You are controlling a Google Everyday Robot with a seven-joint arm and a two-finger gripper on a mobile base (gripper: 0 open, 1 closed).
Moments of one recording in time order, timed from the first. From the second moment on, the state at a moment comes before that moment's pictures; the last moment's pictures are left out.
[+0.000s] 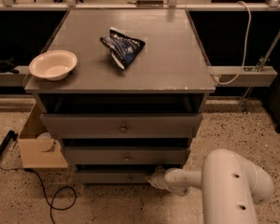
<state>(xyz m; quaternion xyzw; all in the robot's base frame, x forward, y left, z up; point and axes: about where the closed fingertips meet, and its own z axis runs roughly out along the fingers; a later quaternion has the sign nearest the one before) 0.610 -0.058 0.153 -0.42 0.84 0.10 0.31</state>
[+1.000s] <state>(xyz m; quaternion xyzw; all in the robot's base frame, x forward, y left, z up) 0.610 -0.058 0.153 -0.42 0.84 0.10 0.31</state>
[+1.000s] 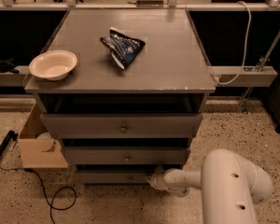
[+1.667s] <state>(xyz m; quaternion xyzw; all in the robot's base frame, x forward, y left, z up) 0.612 -0.087 0.177 -0.41 0.86 0.07 0.30</state>
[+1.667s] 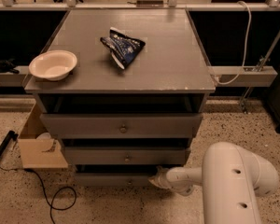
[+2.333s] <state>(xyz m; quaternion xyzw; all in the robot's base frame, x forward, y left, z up) 0.612 -0.086 0.177 -0.41 0.86 0.07 0.30</state>
